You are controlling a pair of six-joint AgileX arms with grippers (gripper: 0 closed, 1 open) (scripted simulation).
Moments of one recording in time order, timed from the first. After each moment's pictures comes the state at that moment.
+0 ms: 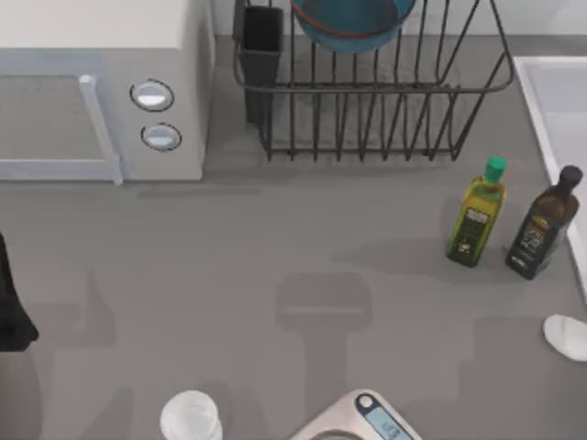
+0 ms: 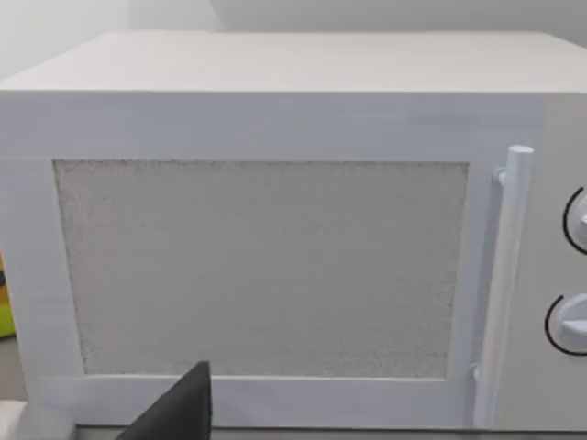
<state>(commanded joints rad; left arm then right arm) 0.00 0.00 0.00 0.00 0.00 0.00 -0.12 1.60 0.69 -0.67 0.00 -1.17</state>
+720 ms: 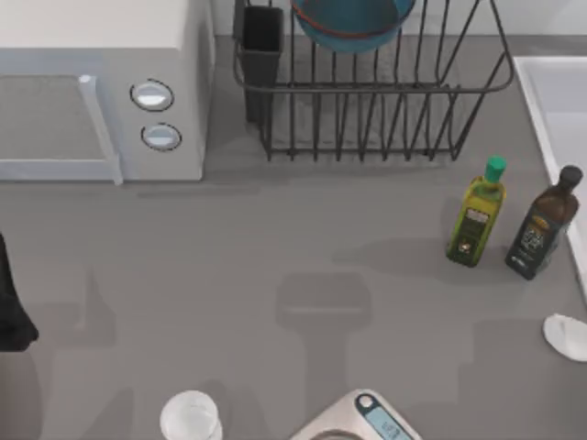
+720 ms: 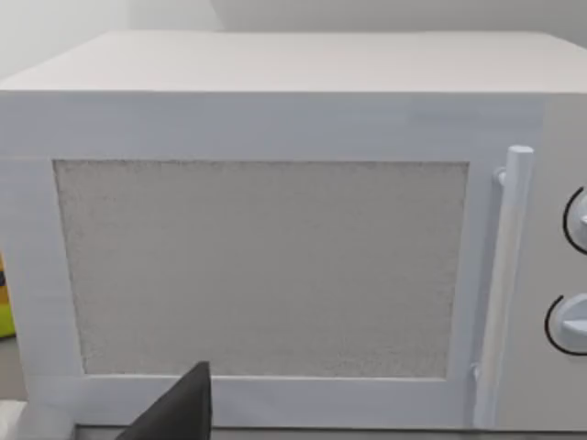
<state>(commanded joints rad) 0.00 0.00 0.00 0.00 0.00 0.00 -0.12 1.64 0.65 -0.59 0.00 -1.17</state>
